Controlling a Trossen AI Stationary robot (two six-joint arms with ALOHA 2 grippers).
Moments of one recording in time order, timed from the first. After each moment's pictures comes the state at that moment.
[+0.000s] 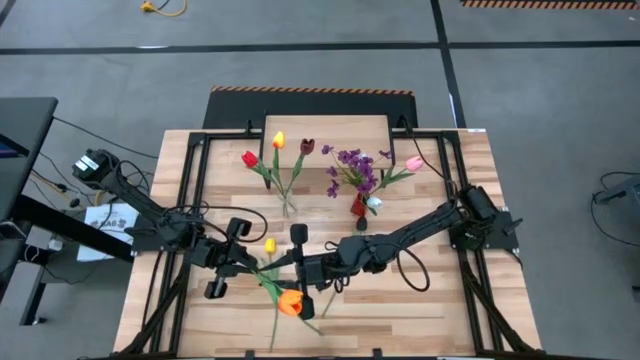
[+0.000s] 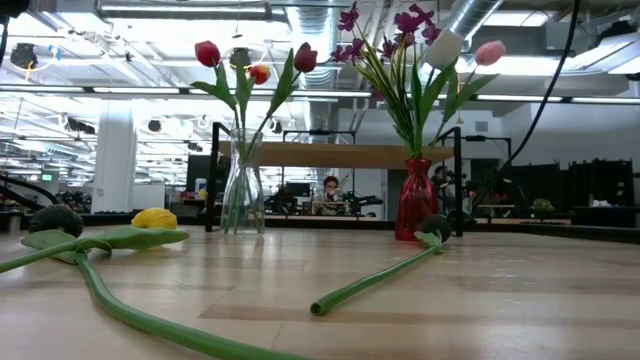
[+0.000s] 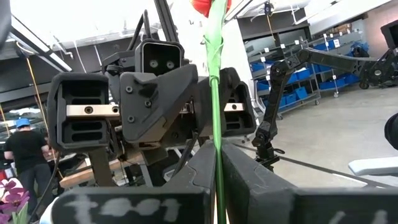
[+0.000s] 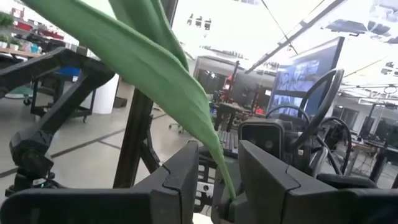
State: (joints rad) left arm -0.59 1.02 0.38 0.96 -0.15 0.35; right arm 0.39 2.00 1.55 0.68 0.15 -0.35
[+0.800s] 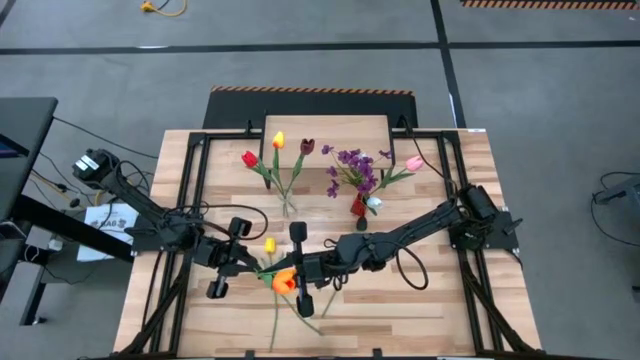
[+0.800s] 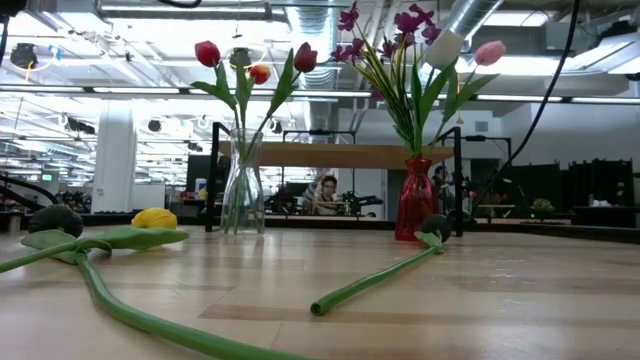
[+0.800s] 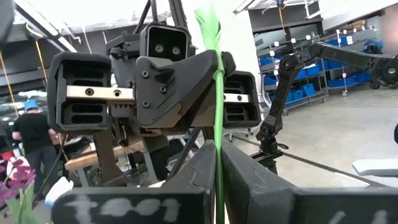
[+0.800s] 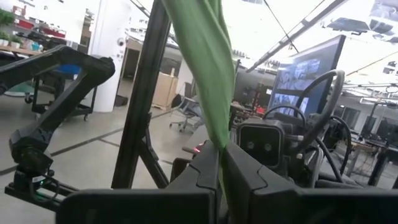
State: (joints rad) left arm -0.60 1.02 0.38 0.94 -0.22 0.30; right arm 0.39 2.00 1.55 0.66 0.14 -0.34
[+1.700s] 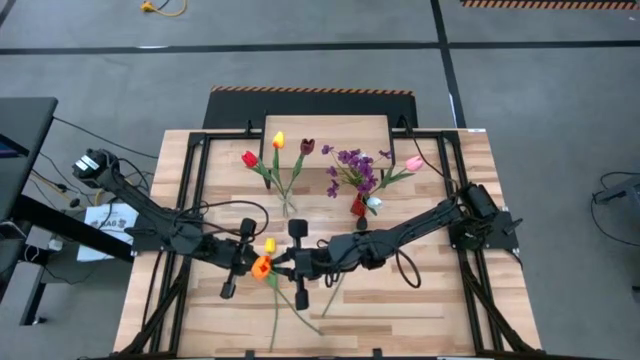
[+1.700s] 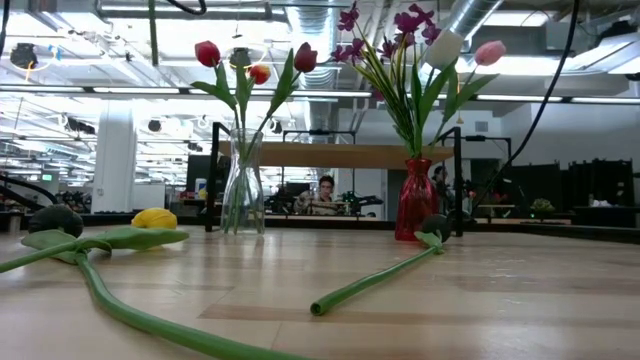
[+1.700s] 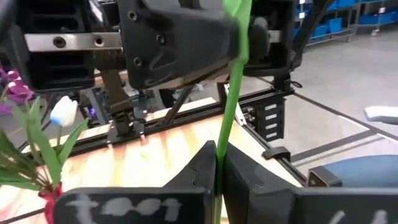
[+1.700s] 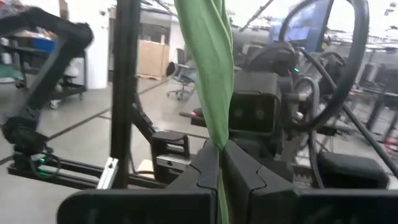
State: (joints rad) left arm -0.59 1.01 0.53 0.47 -0.34 0.14; right arm 0.37 1.99 1.55 0.48 0.21 -0.21
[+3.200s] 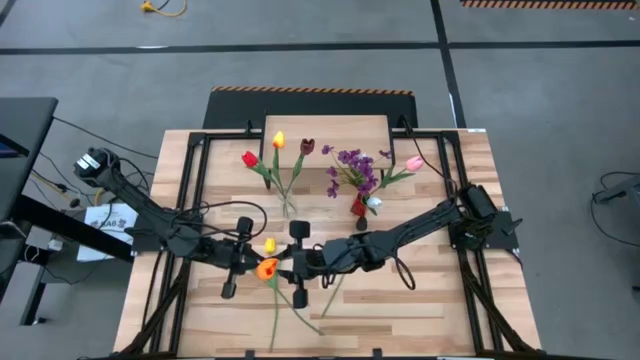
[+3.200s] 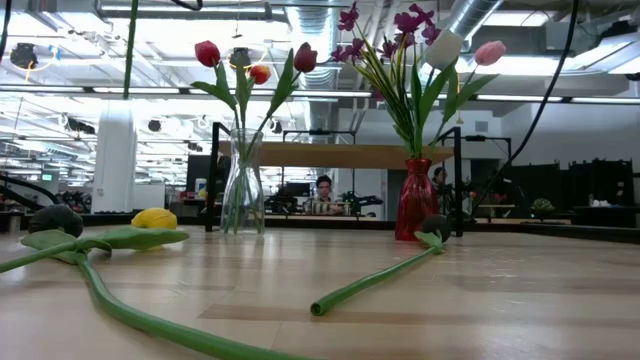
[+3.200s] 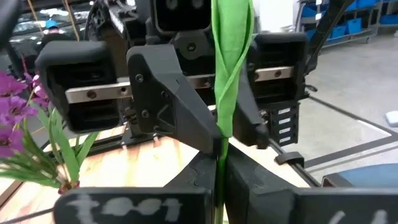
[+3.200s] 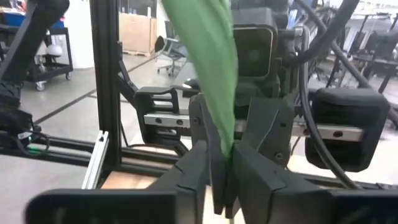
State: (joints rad) left arm -0.63 1.01 0.54 0.48 -0.44 0.16; right arm 0.38 2.00 1.55 0.39 0.27 -0.15
